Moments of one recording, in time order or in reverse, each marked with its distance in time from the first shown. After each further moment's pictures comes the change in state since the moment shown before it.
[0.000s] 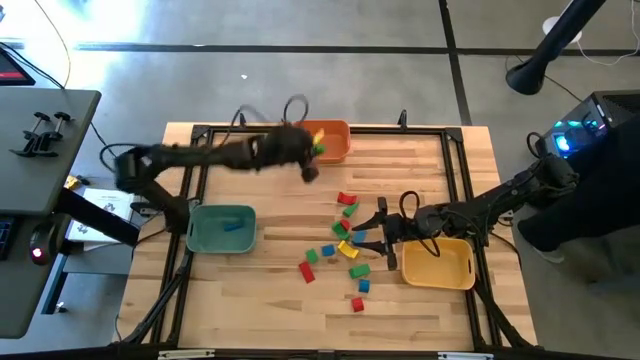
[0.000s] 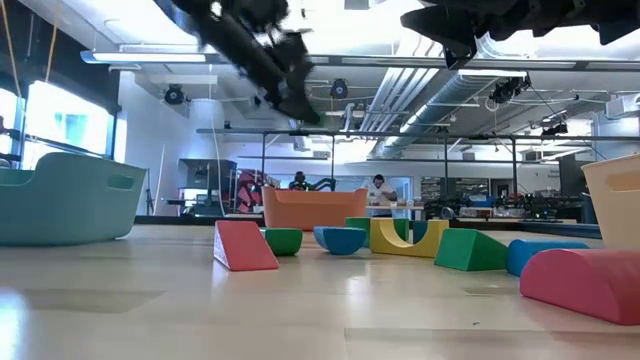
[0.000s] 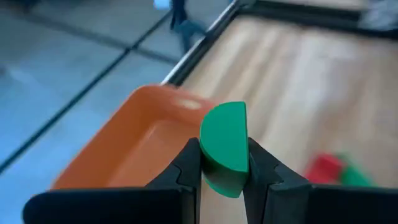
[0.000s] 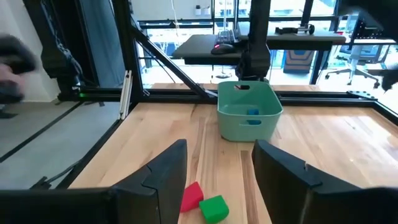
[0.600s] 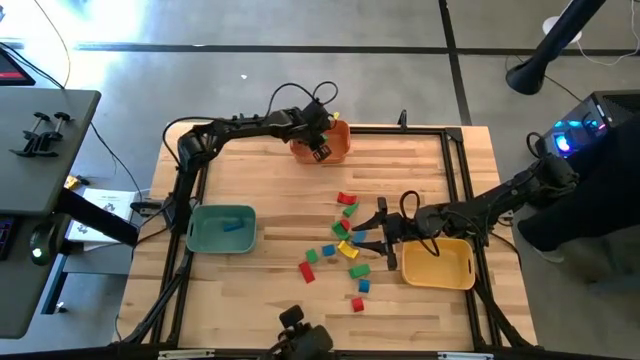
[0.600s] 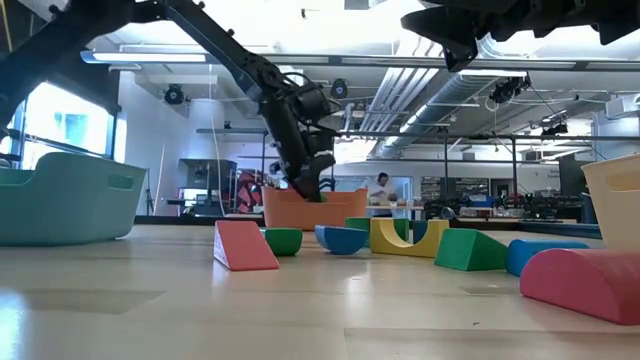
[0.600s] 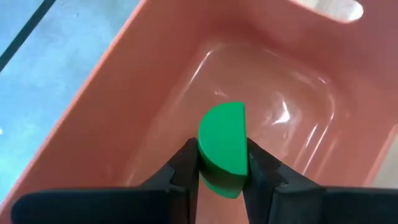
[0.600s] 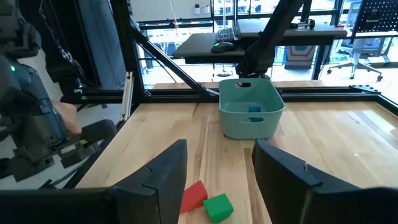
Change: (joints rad) left arm 0.205 0.519 0.431 -0.310 0.097 0.065; right arm 0.000 0.000 0.000 -0.008 -0.001 0.037
